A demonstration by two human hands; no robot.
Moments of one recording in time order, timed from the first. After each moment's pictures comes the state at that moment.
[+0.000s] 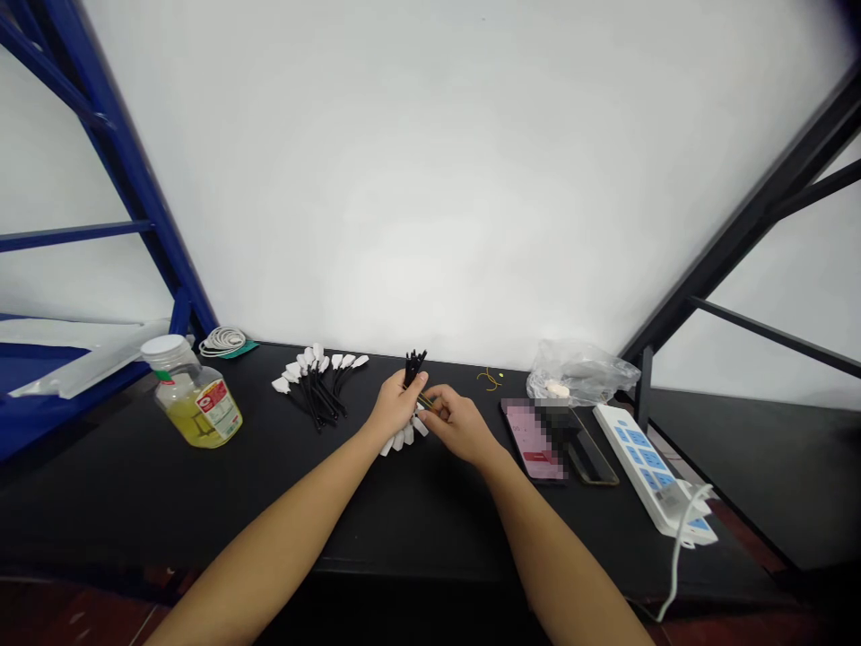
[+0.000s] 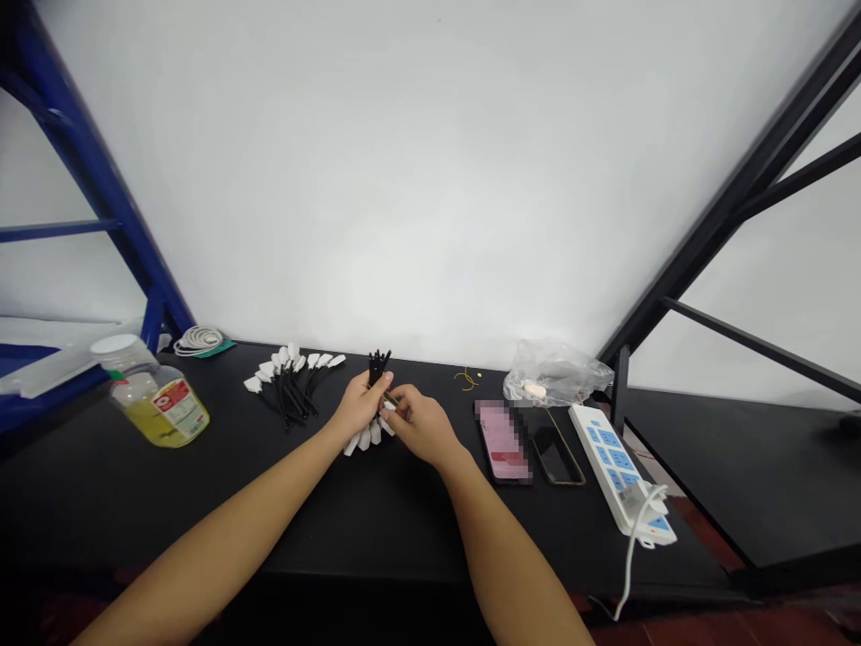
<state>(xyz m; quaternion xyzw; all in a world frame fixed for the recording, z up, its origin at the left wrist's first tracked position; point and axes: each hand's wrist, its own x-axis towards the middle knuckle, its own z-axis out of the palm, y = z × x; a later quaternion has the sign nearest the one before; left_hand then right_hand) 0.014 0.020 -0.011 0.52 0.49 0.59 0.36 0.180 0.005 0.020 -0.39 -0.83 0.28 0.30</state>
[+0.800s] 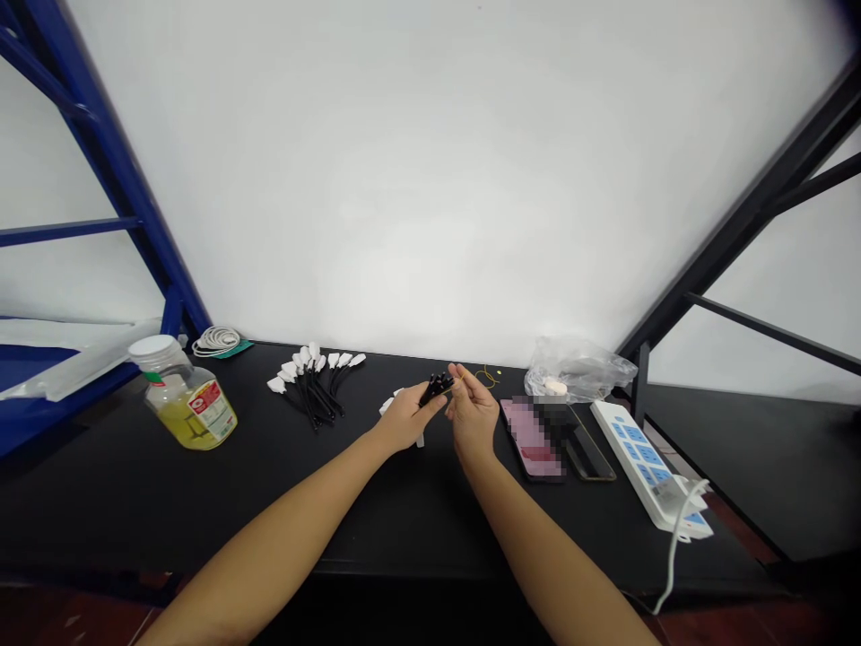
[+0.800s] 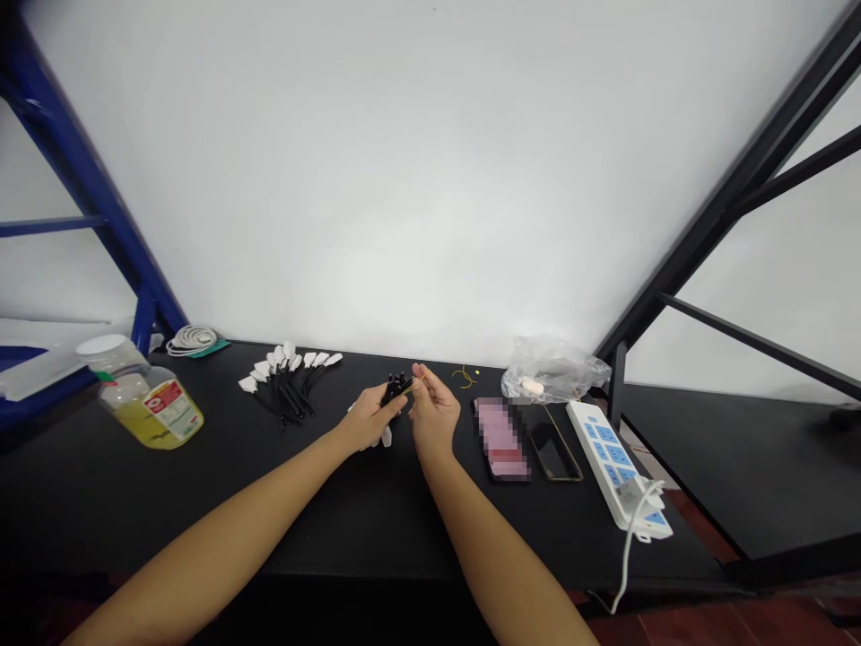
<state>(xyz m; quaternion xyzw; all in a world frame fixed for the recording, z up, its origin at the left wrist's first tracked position) 0.024 -0.003 0.002 0.69 0.42 0.50 0.32 0.155 0.010 0.003 -0.38 -0.45 0.45 0.67</state>
